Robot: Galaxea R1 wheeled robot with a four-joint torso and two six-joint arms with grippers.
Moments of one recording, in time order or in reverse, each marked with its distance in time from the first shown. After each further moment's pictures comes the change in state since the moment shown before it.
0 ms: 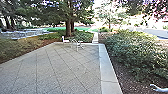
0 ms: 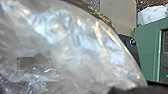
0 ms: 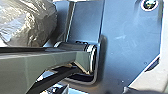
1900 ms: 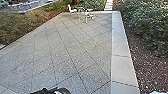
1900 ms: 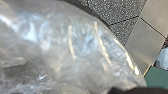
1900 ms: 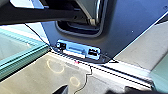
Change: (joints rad) left arm -0.753 -0.082 -0.263 -0.303 0.620 -0.017; right arm 0.041 -0.025 -0.001 0.006 0.023 0.006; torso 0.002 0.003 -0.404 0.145
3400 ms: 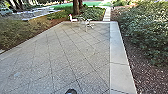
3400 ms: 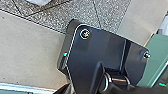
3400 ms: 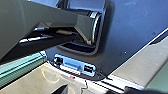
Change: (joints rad) left arm 0.281 0.113 -0.073 0.098 0.006 0.029; right arm -0.003 0.004 -0.001 -0.001 -0.016 -0.004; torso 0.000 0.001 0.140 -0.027
